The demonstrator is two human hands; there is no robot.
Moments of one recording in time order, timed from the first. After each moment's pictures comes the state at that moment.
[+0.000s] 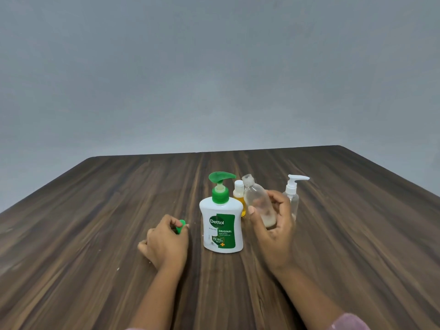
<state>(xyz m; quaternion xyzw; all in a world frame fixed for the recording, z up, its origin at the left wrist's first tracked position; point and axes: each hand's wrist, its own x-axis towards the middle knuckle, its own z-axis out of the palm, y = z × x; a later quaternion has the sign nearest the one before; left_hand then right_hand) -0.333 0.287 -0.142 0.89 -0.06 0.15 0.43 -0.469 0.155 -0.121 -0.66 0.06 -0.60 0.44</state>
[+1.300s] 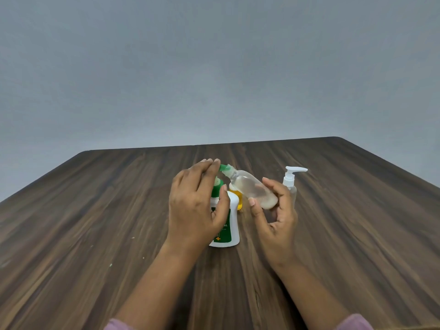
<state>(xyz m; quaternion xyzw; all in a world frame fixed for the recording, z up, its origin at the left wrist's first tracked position) -0.382 0.266 -0.067 0.68 -0.47 0.43 0.37 -0.476 0.152 -0.119 -0.68 0.03 -0.62 0.39</state>
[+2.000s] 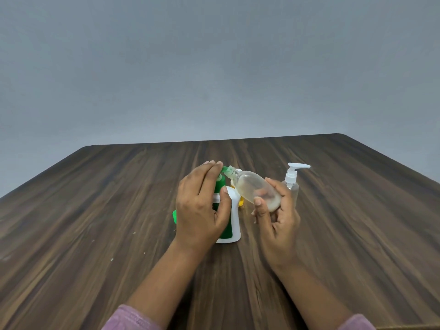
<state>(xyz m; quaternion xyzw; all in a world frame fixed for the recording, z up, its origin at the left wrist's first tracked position) -0.383 0.261 -0.081 0.68 -0.46 0.38 0.43 -0.478 0.155 -0.126 -0.68 0.05 -0.60 0.41</state>
